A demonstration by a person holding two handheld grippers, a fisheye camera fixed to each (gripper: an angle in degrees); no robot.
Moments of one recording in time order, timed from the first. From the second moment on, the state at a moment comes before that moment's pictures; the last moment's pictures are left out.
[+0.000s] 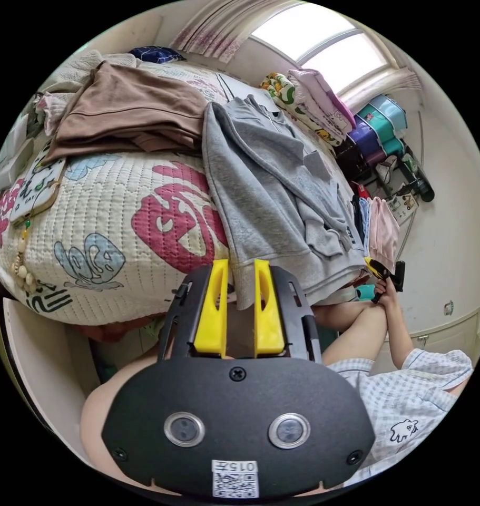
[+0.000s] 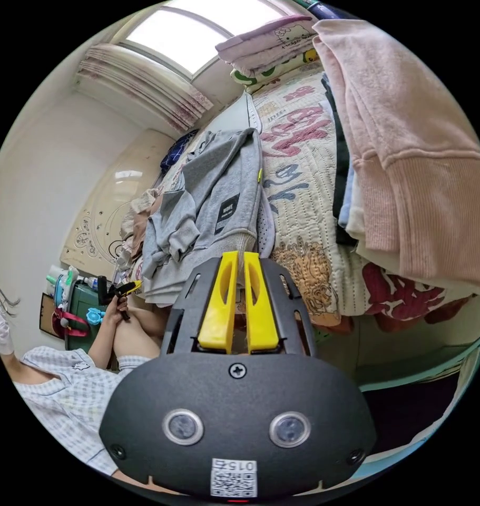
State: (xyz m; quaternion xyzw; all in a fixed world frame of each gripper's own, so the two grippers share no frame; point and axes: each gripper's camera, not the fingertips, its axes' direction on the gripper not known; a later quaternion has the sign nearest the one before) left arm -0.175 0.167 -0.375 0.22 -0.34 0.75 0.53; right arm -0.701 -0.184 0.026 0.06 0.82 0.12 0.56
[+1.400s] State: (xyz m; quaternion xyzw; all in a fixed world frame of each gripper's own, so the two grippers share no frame) left arm -0.270 0.384 -0.123 -0.01 -0.32 0.92 0.20; right arm -0.650 -0.378 0.117 -0.19 0.84 0.10 0.50
